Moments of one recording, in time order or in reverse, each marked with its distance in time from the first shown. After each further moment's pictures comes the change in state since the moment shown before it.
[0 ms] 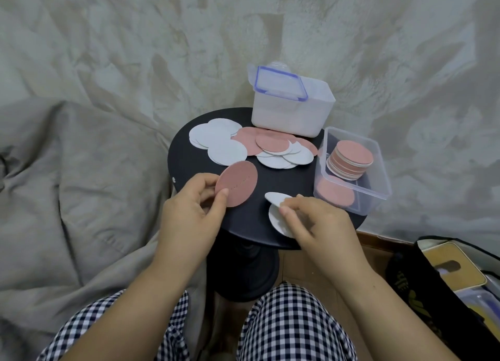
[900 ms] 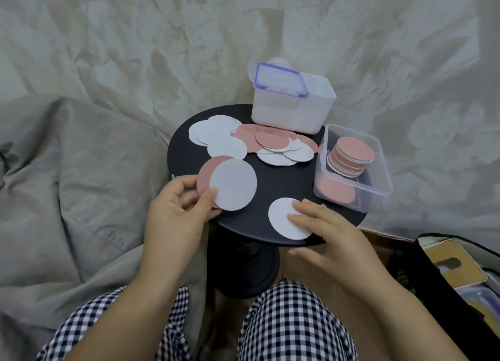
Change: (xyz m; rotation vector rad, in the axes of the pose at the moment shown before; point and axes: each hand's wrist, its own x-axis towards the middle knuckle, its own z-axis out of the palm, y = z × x) left_hand -0.007 0.012 -0.008 -0.412 0.045 -0.242; right_hand -0.018 0.040 -0.007 -0.044 -0.191 -0.168
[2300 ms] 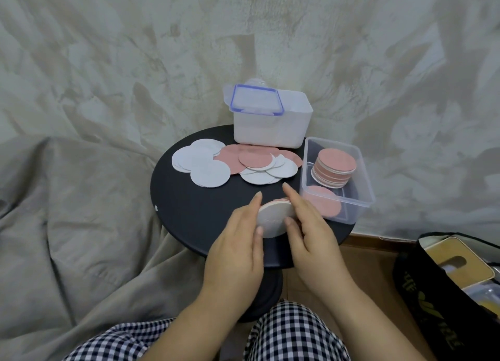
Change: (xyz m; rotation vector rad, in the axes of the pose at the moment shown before) left_hand -0.019 -0.025 0.057 0.704 -0.323 0.539; right_hand 0.027 -0.028 0.007 0.385 0.279 0.159
